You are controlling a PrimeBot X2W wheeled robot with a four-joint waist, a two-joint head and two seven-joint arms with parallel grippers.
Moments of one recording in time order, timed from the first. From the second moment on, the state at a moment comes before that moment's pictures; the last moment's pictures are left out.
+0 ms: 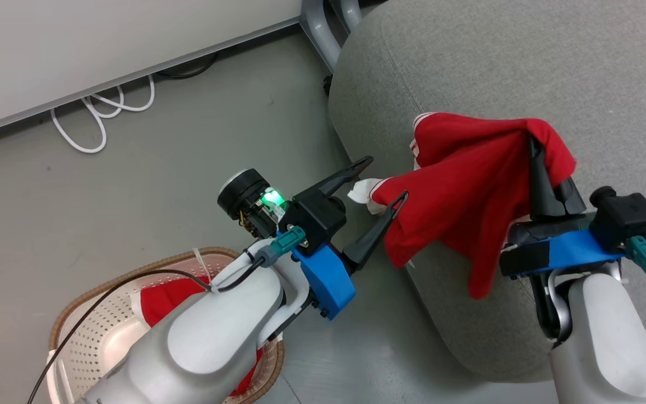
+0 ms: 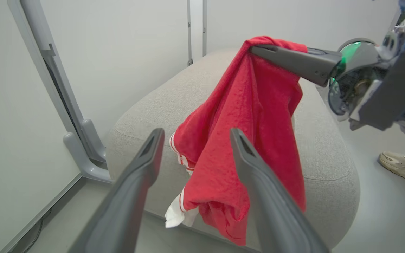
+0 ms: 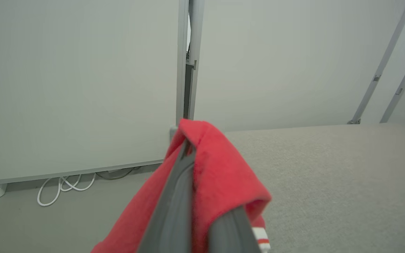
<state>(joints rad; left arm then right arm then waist) -0.83 0.17 -0.96 0.41 -0.45 -0.03 -0.16 -0.44 -0.05 -0.04 0.29 -0.01 0.13 -0.26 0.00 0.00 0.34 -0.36</state>
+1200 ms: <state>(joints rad) -0.99 0.36 -0.94 0.16 -0.38 -0.02 -0.08 -1.07 -0.39 -0.43 0.12 0.00 0.13 -0.26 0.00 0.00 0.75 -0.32</state>
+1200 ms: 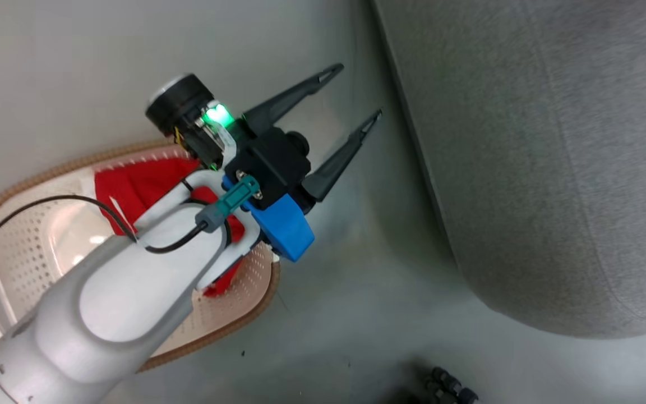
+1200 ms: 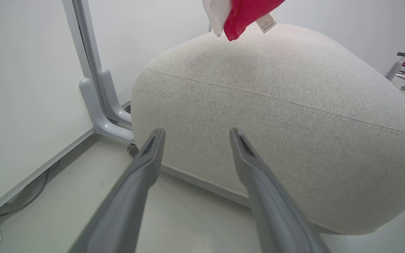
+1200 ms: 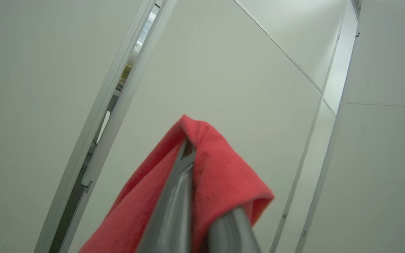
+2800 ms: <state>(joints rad) -0.71 0.32 -0.71 0.32 -0.52 0.10 -0.26 -0.45 -0.16 -0.24 0.11 -0.10 0.13 -0.26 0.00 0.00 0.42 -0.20</state>
